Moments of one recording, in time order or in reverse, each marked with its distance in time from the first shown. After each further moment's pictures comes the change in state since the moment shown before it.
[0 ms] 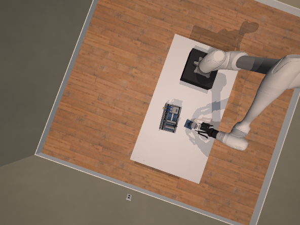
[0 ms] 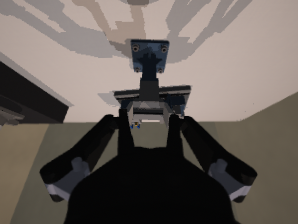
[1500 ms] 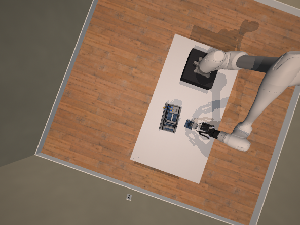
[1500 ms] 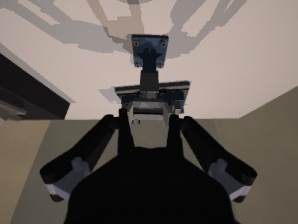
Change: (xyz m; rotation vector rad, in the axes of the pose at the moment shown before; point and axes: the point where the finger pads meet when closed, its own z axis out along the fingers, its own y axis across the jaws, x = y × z) arm -0.015 0.000 -0.015 0.000 0.000 0.000
